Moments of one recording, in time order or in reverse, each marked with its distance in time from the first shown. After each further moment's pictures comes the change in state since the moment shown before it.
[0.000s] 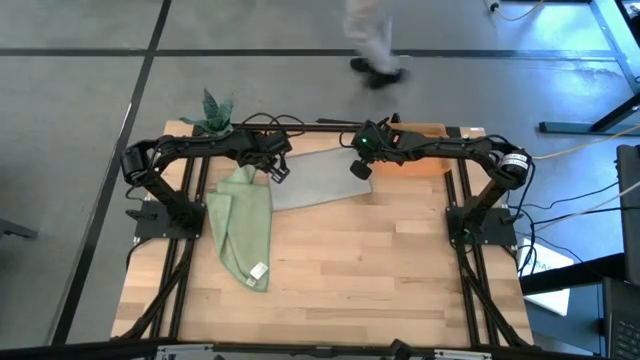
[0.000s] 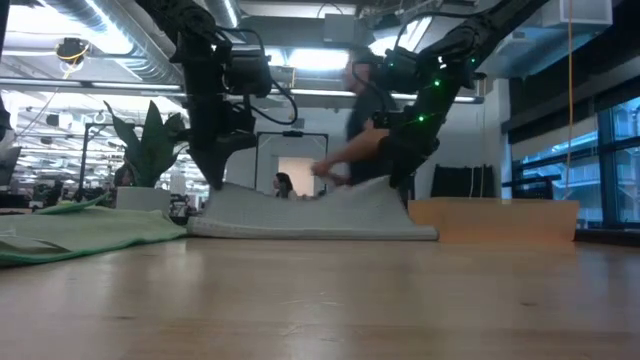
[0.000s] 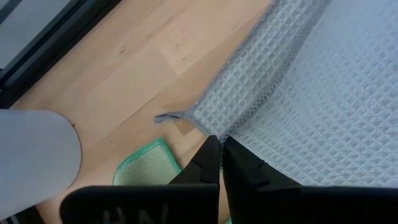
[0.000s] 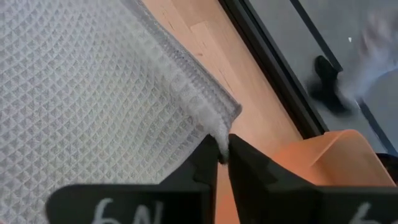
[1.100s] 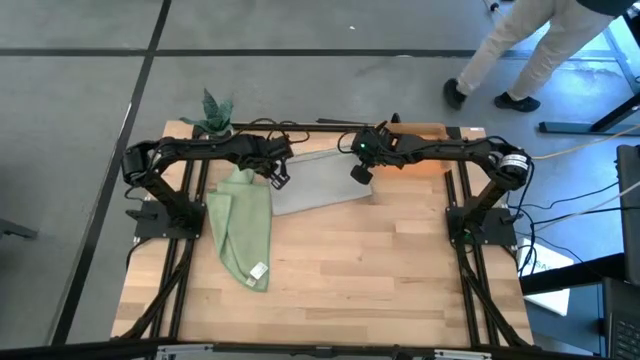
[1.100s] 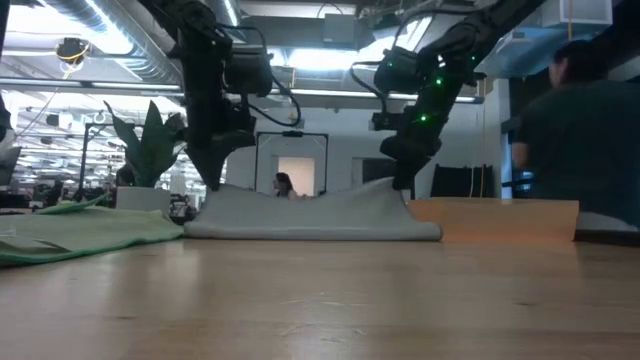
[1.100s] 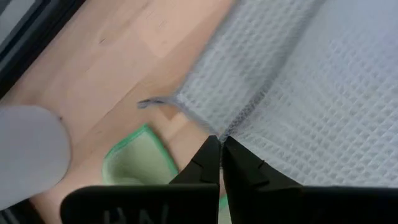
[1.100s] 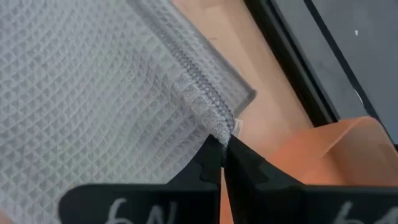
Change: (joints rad) left arm -0.040 0.000 0.000 -0.043 0.019 0.008; right arm 0.029 0.000 0.000 -0.050 0.008 0.023
